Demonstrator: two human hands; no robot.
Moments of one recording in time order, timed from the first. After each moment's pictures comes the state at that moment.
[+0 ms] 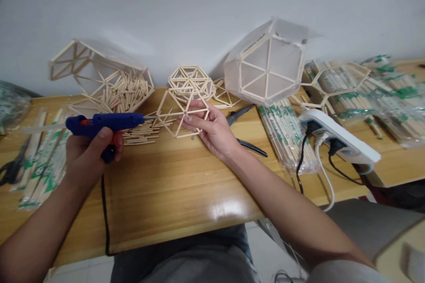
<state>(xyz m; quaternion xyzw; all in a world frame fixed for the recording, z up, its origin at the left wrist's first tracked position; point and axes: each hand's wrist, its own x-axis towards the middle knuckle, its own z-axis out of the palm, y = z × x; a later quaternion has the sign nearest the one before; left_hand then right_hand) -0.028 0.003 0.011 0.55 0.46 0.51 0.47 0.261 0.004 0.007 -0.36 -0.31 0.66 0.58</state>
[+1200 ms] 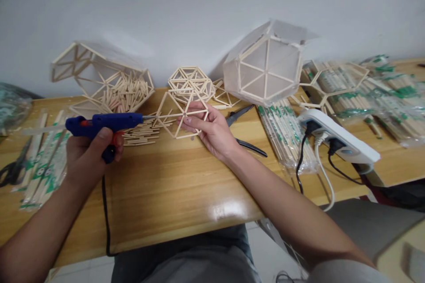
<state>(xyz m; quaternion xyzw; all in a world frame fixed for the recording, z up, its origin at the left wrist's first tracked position) -0.030 0.006 0.012 0.56 0.47 0.49 0.47 0.260 0.004 0.007 -0.36 -0.31 0.66 0.58</state>
